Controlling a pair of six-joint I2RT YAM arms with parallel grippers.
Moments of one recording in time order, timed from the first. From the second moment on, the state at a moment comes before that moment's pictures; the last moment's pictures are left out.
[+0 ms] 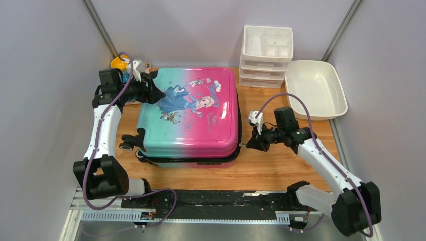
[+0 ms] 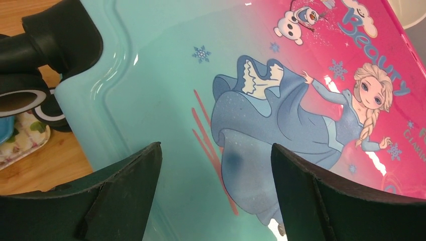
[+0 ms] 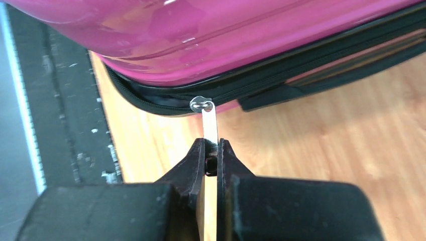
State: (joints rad) left arm 0.19 1.36 1.25 -0.53 0.80 0.12; right arm 0.36 1.11 0.80 -0.62 -0.80 -0.52
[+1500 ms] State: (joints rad) left arm 0.23 1.74 1.62 -0.60 0.91 0.13; right arm 0.55 1.34 0.65 0.29 -0.33 -0.36
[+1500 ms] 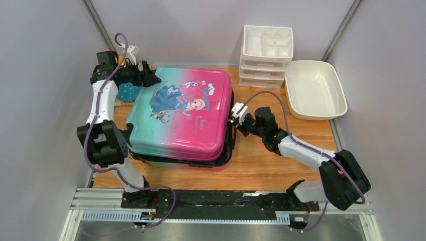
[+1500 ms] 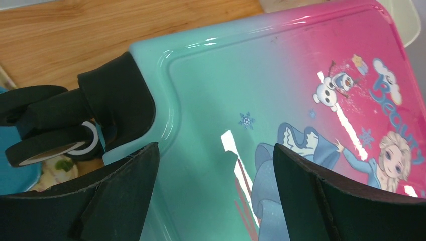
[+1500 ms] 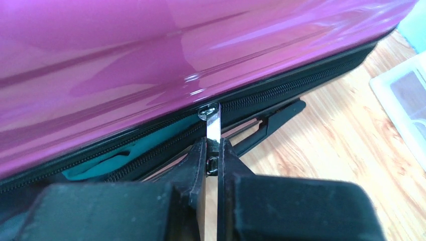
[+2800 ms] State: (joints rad) left arm 0.20 1.73 1.60 -0.65 0.75 0.32; right arm 0.25 1.88 1.07 0.56 -0.65 -0.58
